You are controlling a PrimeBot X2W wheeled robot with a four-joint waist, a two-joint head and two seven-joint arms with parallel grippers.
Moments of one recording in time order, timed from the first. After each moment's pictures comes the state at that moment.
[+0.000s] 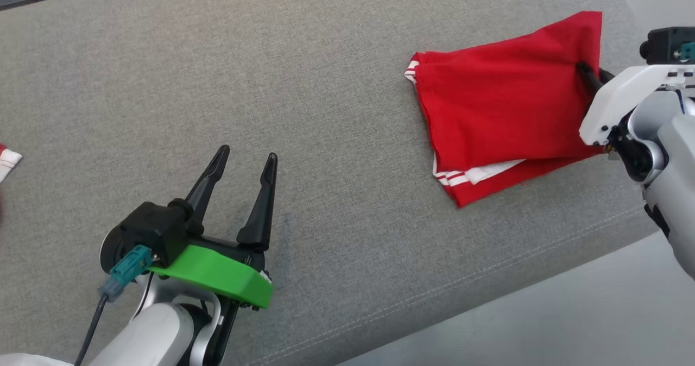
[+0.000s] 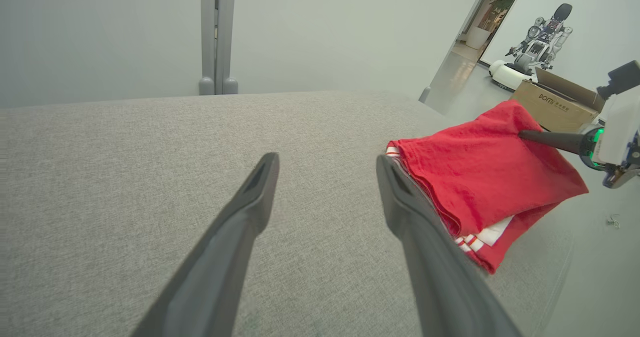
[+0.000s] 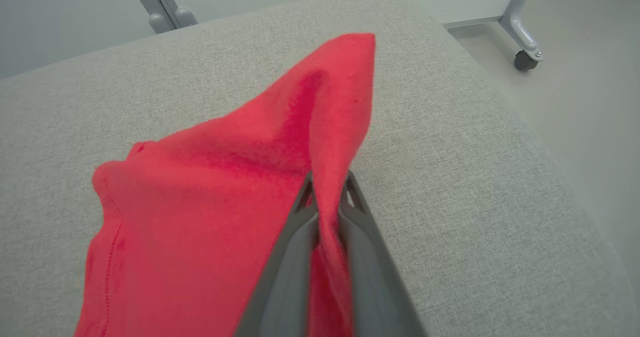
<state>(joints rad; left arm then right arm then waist) -0.32 0.45 -0.66 -0.16 -0.69 0.29 -0.11 -0.90 -0.43 0.52 0.90 0.80 0.13 0.06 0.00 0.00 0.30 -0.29</state>
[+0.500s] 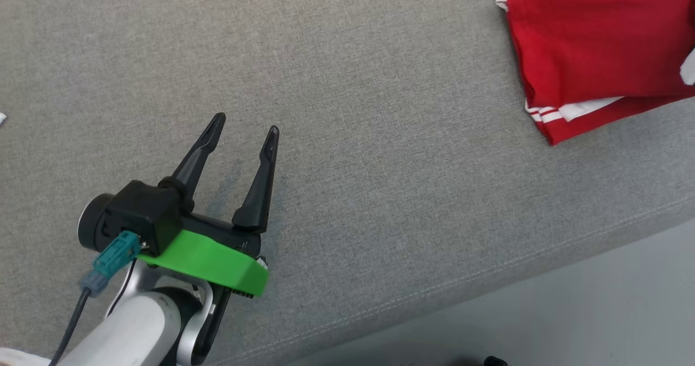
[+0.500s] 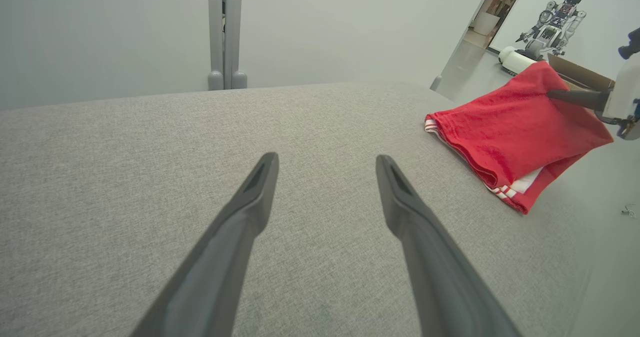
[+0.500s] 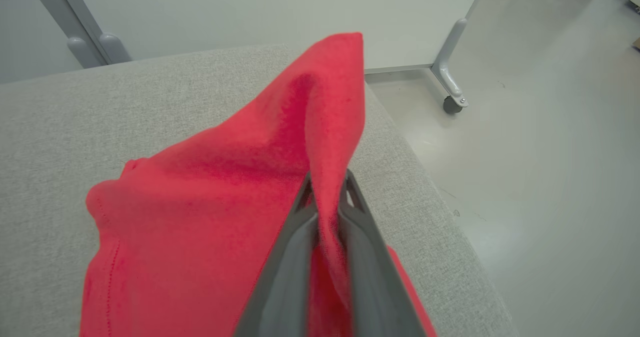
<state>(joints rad) -0.38 0.52 -0.66 -0.30 -0.64 0.34 -0.02 -1.06 -0.58 0.53 0.98 0.82 0.13 -0.02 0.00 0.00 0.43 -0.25</state>
